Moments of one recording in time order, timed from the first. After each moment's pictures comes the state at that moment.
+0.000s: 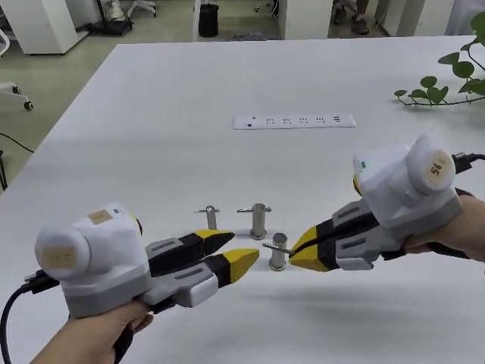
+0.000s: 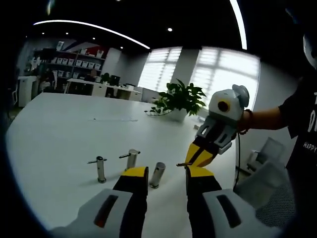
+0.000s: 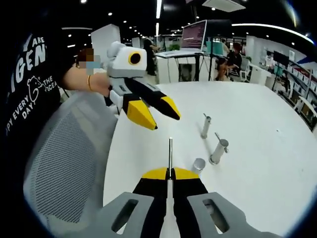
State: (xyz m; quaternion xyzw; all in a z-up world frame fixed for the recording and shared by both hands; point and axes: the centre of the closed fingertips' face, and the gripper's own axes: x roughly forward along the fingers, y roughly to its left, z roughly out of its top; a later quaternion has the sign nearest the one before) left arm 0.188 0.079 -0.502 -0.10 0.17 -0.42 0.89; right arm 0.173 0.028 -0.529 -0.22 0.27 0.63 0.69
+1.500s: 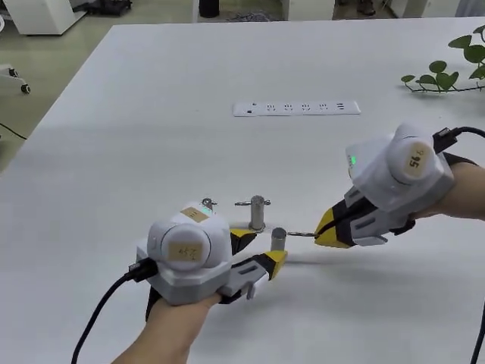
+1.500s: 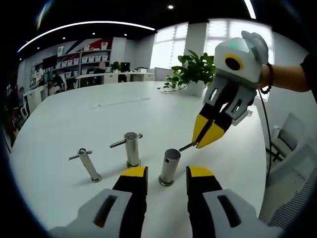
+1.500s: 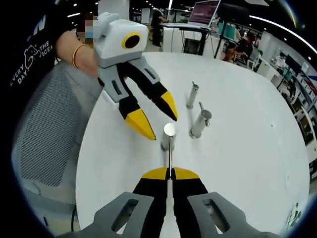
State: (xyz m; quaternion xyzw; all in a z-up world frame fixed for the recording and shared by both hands) left arm 0.224 0.039 -0.565 0.01 0.24 -0.35 0.90; right arm 0.216 -0.013 -0.563 -0.36 0.30 0.61 0.64
